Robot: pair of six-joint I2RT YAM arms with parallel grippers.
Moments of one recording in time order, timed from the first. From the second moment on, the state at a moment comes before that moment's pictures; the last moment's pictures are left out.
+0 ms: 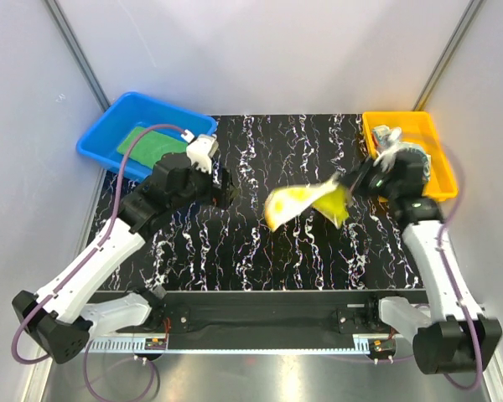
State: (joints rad) left arm -0.62 1.08 1.14 -0.51 0.01 -0.22; right arm 0.02 1.02 1.10 -0.42 -0.47 0.58
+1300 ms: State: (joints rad) left arm -0.65 1.24 0.69 -0.23 0.07 -0.57; right arm 0.39 2.12 1.70 -0.42 -0.55 0.11
